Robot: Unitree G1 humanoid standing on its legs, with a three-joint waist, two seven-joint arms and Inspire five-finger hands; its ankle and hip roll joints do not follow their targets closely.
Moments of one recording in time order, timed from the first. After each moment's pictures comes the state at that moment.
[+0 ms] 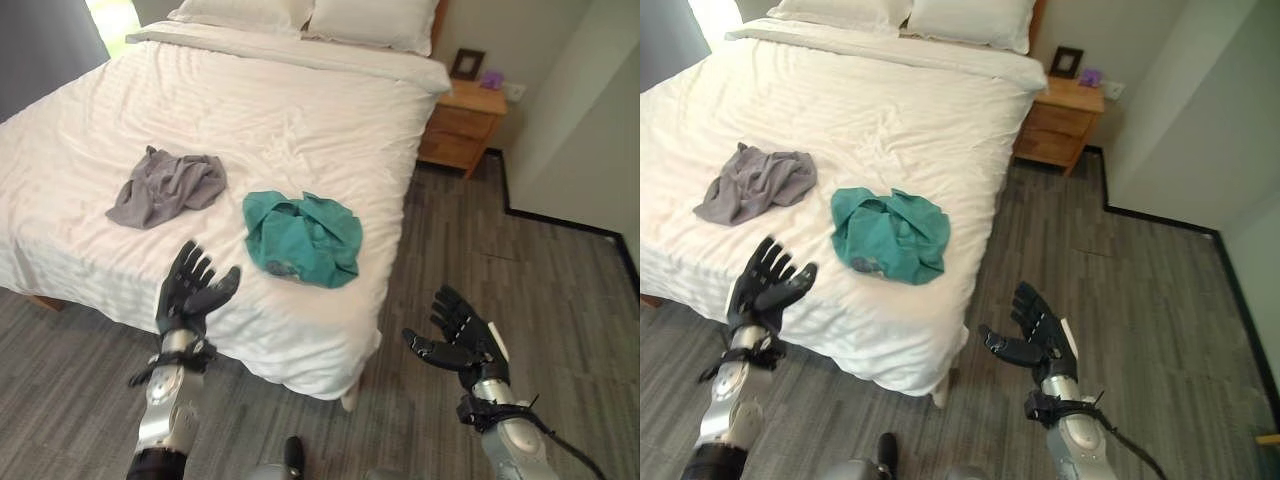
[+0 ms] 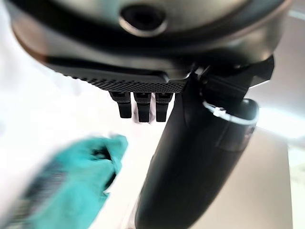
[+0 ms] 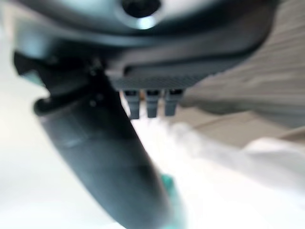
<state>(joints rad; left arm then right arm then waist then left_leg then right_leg) -0.13 0.31 0.04 0.25 -0.62 -0.23 0.07 0.18 -0.32 -0.02 0.02 0.43 -0.14 0.03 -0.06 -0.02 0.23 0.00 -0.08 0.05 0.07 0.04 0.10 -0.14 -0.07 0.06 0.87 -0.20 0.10</state>
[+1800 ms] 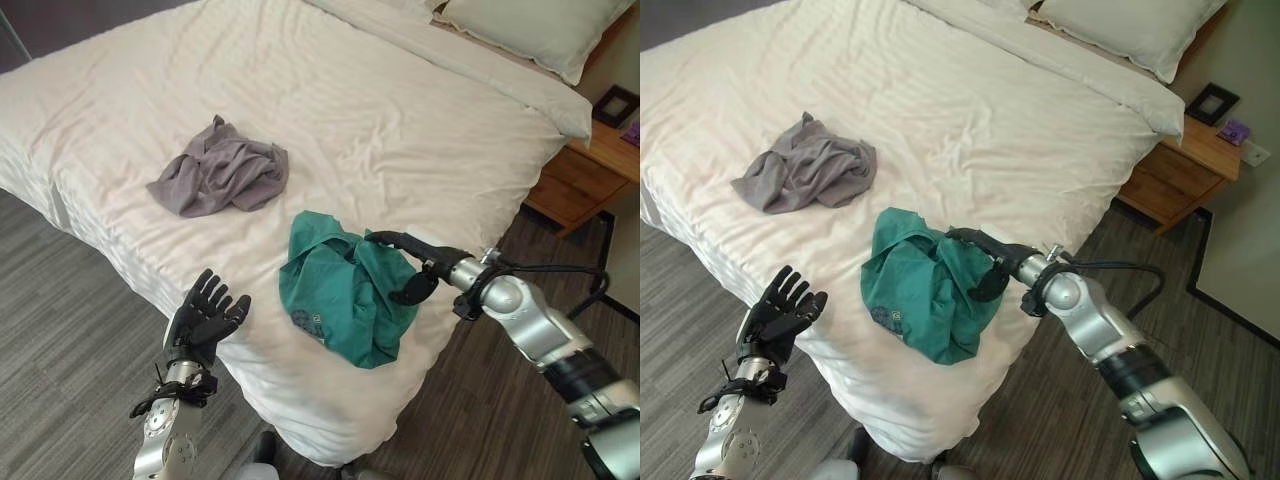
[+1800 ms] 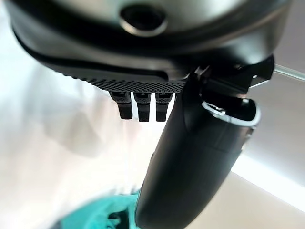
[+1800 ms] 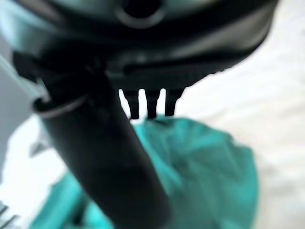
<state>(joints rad) 0.06 0.32 0.01 0.23 -0.75 -0.20 -0.06 -0.62 -0.70 0.51 0.43 -0.16 0.00 0.25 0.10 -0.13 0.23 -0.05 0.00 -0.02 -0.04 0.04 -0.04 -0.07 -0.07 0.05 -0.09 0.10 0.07</state>
